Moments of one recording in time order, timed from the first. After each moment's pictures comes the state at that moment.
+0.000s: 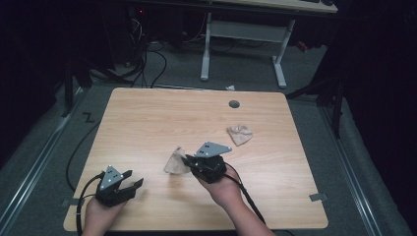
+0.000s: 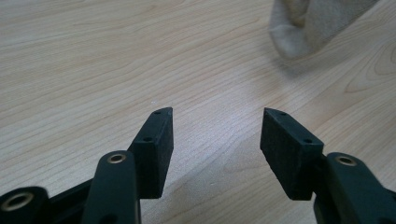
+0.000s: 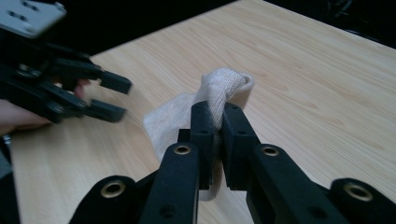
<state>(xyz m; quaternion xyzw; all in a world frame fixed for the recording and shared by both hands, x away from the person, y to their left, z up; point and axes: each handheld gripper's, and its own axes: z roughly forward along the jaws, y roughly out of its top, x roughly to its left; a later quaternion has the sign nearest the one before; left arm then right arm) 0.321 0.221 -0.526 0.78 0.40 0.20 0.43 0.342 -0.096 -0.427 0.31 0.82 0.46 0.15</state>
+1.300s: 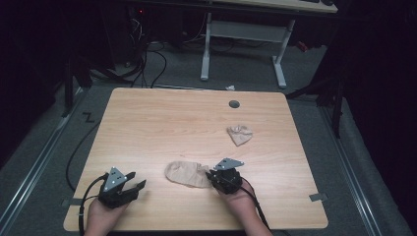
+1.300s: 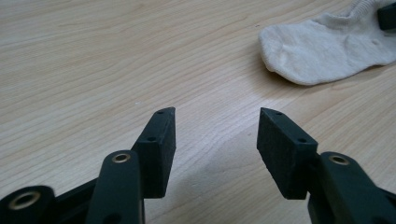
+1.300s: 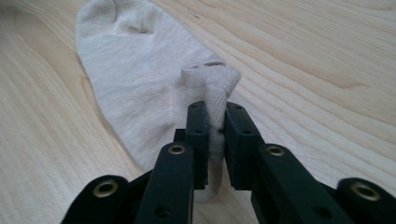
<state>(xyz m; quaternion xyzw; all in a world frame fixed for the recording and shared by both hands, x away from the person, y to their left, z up) 0.316 0.210 -0.525 0.79 0.39 0.20 0.42 0.345 -0.153 -0.520 0.39 0.83 0.36 0.16</state>
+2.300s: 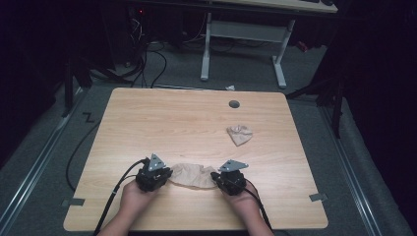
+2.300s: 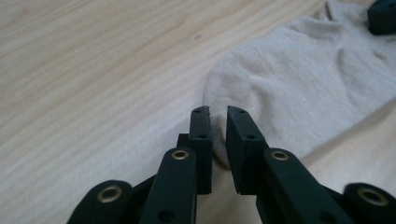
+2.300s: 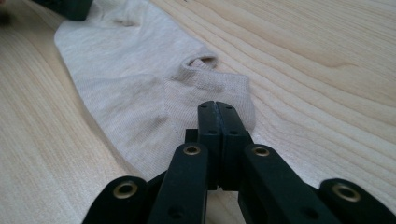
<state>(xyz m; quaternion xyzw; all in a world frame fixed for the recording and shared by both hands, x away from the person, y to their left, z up) 0.359 0.122 -0.526 0.85 0.36 0.15 0.37 0.343 -0.167 -0.529 0.39 0.83 0.36 0.15</state>
